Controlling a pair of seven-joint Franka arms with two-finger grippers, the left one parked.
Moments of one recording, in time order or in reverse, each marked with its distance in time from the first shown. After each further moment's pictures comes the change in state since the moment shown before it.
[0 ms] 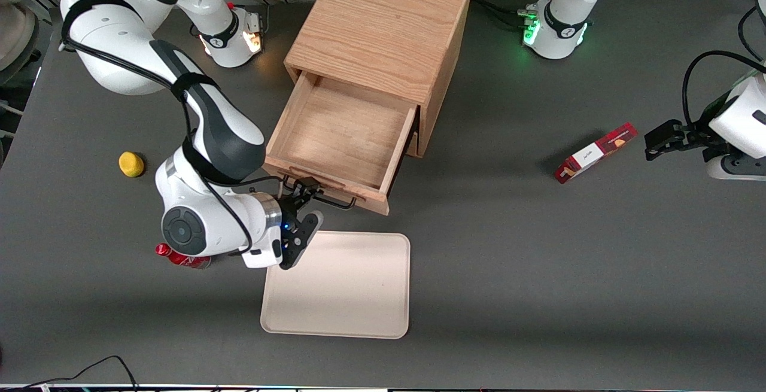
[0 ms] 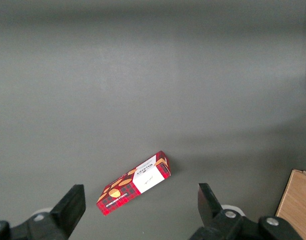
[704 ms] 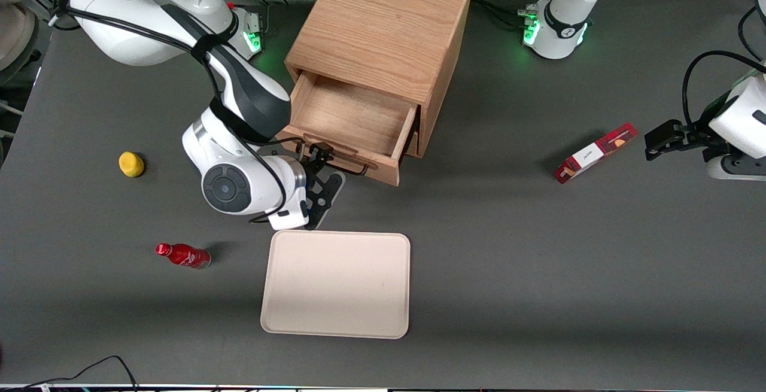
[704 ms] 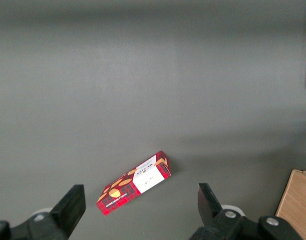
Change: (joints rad) arm -0.011 -0.152 0.038 -0.237 0.000 0.001 0.048
